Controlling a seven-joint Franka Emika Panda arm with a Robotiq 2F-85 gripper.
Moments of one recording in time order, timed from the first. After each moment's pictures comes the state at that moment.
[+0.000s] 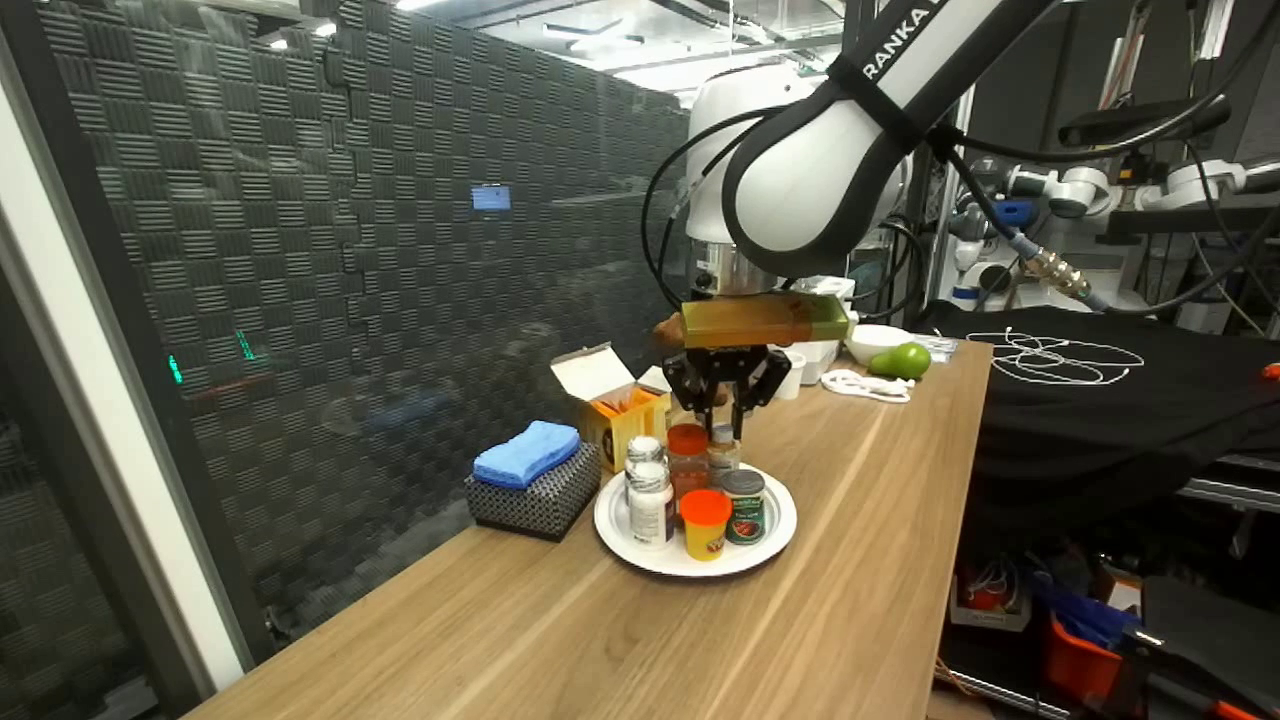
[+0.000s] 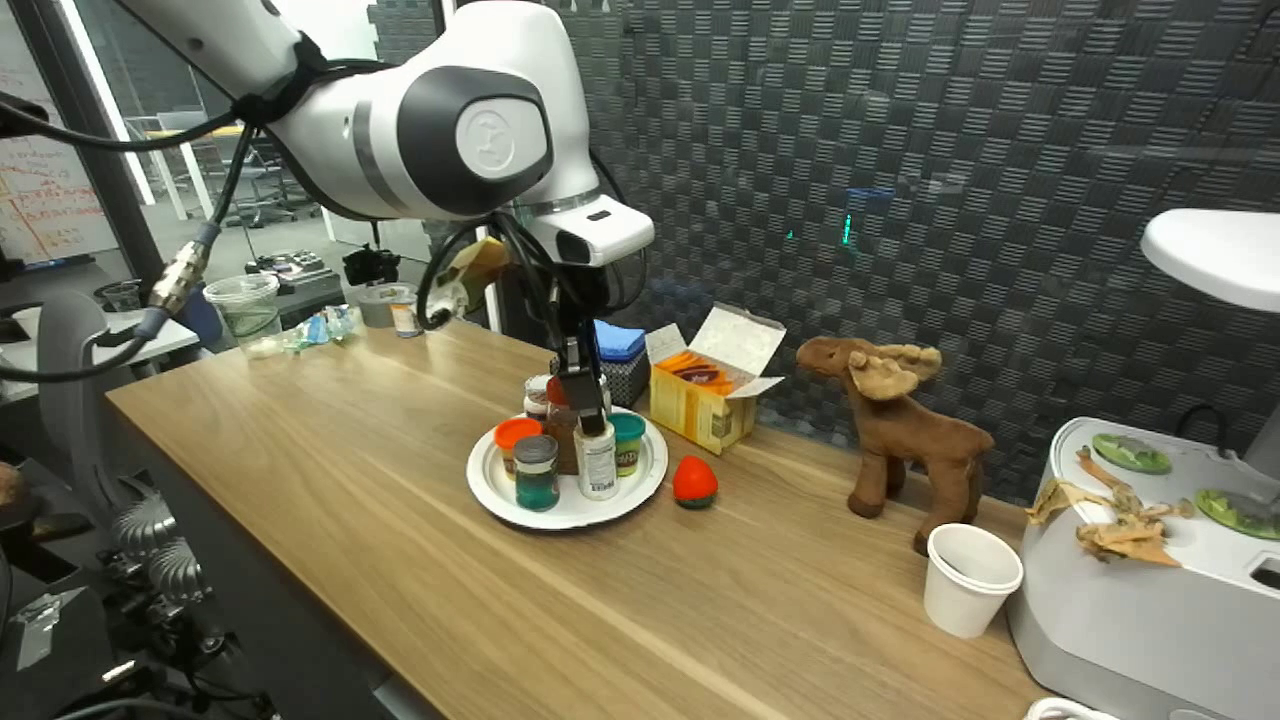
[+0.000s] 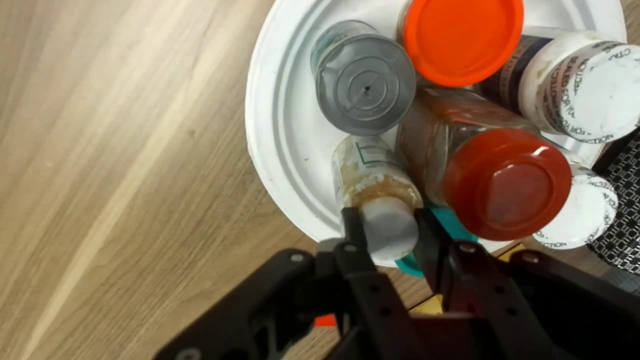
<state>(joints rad) 0.06 0.28 -0.04 -2.14 -0.17 2.51 0.89</state>
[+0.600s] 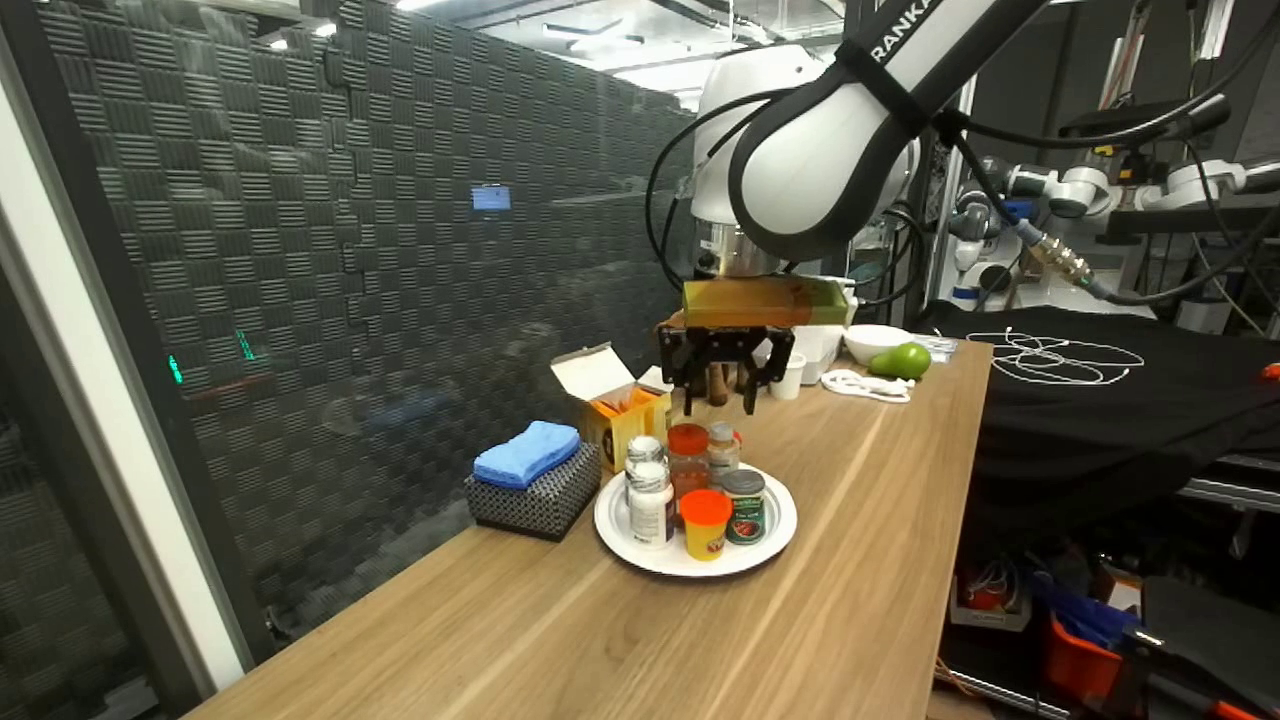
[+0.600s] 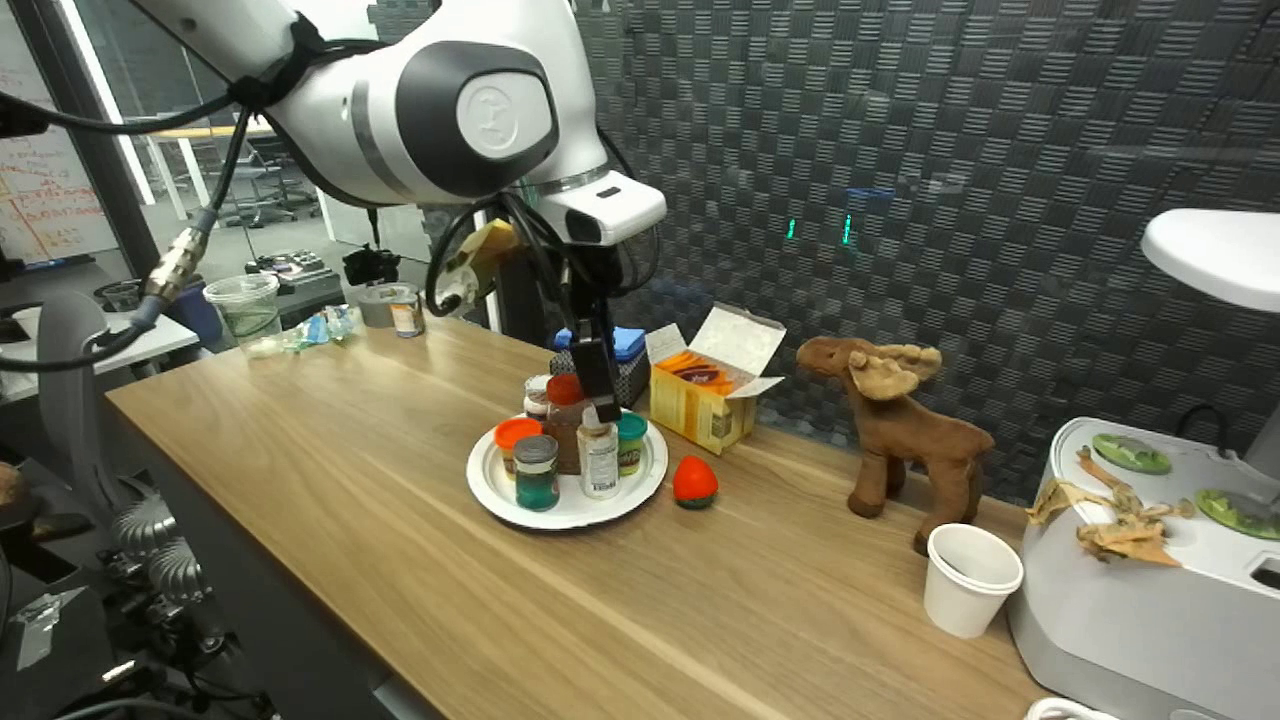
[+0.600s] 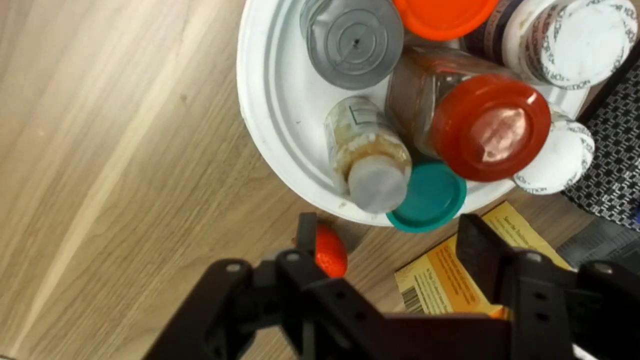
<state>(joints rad) 0.06 0.25 -0.06 -2.14 -0.18 2.54 0.89</state>
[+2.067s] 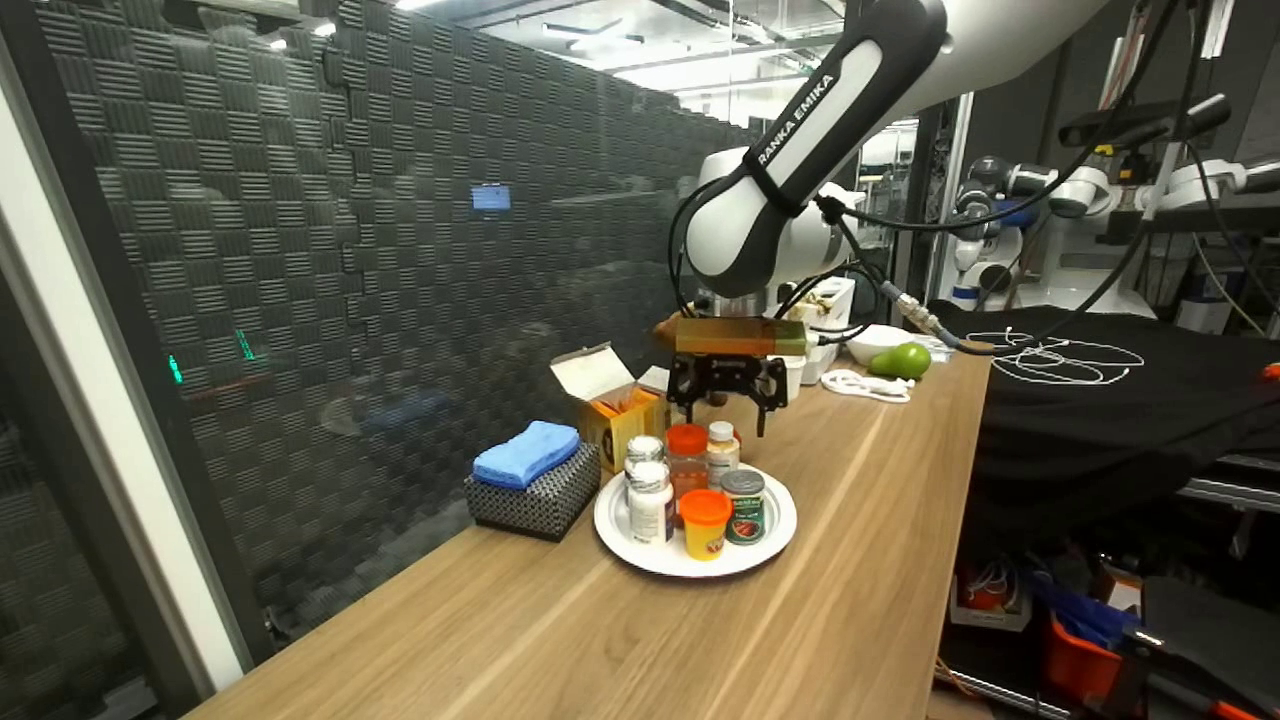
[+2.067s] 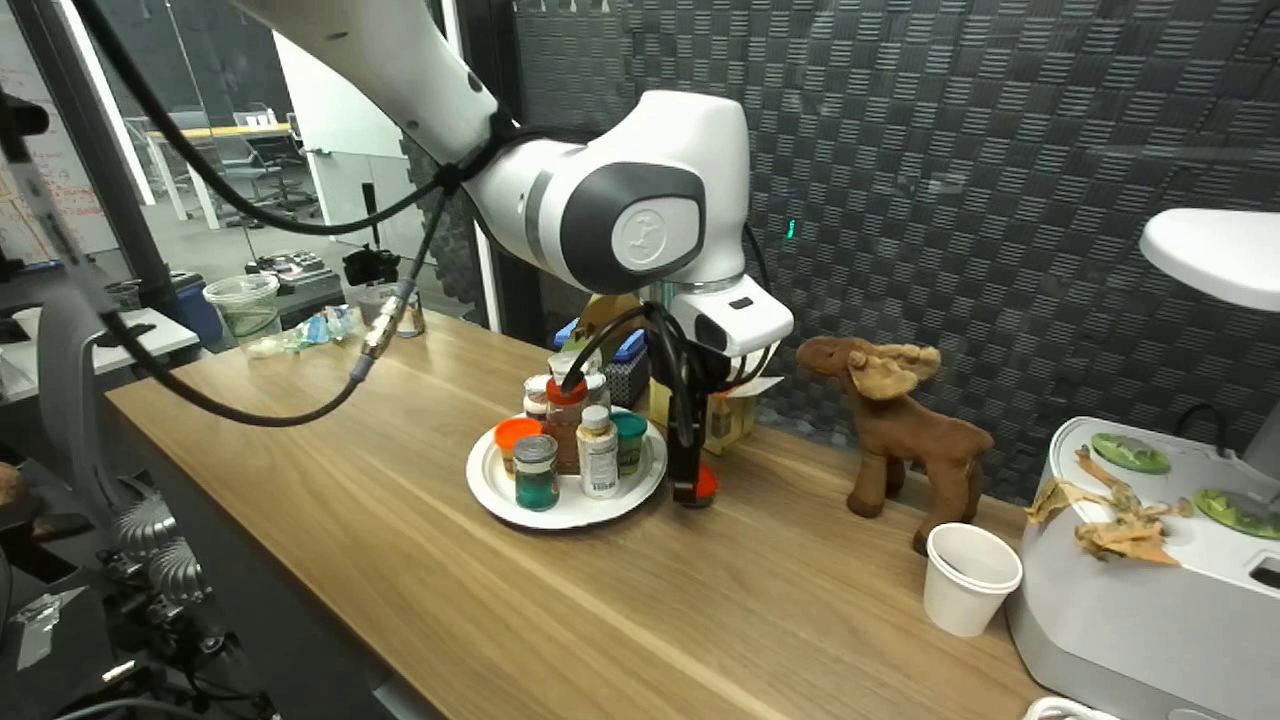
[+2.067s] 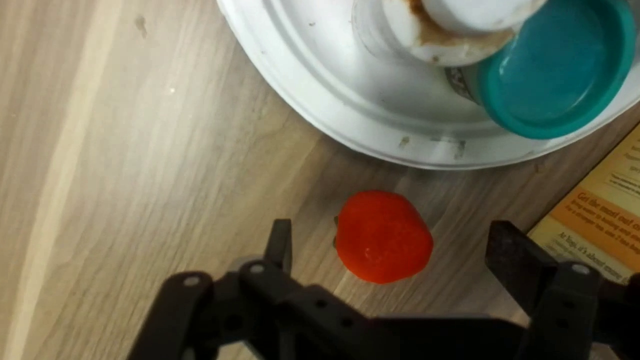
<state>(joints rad) -0.01 0.56 -0.13 -1.84 0.06 2.43 0.79</state>
